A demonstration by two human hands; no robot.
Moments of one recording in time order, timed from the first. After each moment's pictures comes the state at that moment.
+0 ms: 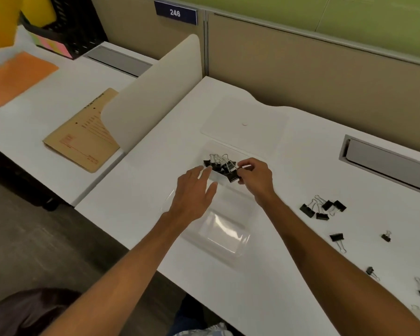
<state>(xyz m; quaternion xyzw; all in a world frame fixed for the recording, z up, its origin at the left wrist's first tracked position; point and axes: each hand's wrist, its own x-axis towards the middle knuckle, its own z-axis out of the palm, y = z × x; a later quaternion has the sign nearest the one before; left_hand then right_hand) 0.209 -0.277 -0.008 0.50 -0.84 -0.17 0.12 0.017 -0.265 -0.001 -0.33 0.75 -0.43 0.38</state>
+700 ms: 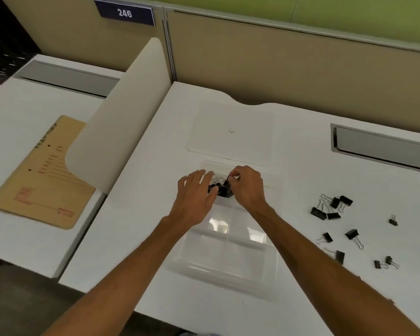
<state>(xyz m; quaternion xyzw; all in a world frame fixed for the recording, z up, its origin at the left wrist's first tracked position) 0.204 -0.393 -0.034 0.38 -0.90 -0.20 0.09 0.040 -0.336 -0.034 -0.41 0.84 -0.29 0.20</state>
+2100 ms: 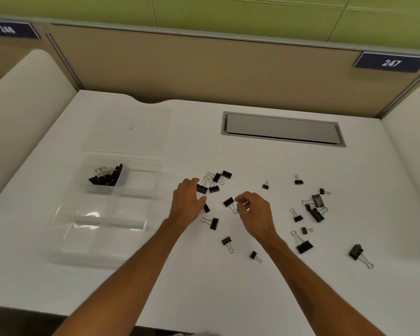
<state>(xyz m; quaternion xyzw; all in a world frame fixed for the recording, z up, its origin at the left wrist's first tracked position) -0.036 -0.160 -0.053 0.41 -0.86 -0.31 0.07 -0.168 0.000 -0.044 -0.33 0.85 -0.36 0.20</state>
